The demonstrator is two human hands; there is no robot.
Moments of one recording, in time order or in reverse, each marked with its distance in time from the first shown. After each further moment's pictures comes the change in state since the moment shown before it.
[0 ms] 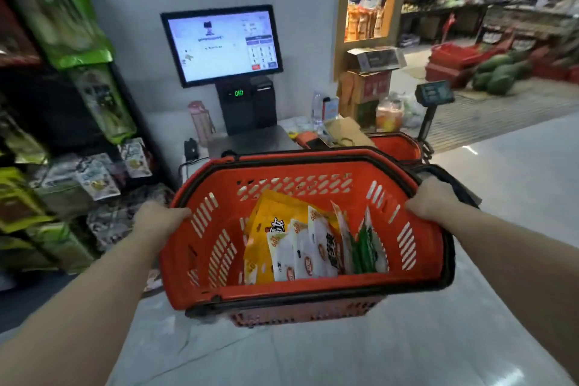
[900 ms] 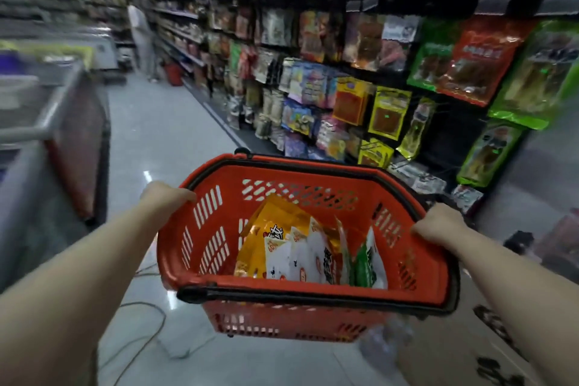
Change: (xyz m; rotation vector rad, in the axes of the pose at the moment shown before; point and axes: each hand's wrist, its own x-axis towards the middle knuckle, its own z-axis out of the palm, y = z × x) left_hand -0.294 -0.244 -0.288 -0.368 0.971 -0.819; right_hand -0.245 -0.380 0.106 -0.313 -0.369 -1.289
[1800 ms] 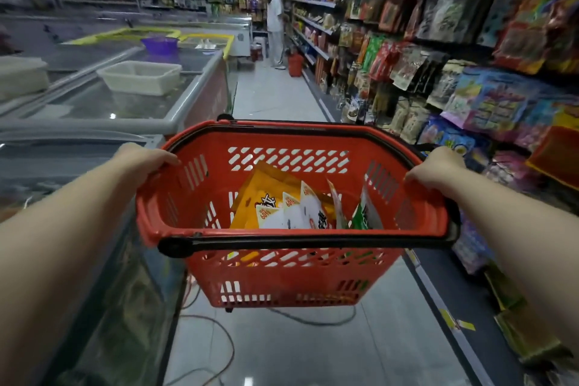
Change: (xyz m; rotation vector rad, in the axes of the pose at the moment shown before) left_hand 0.370 -0.002 -0.173 -0.153 0.363 -0.232; right_hand 0.246 -0.546 0.065 0.168 -0.034 -0.413
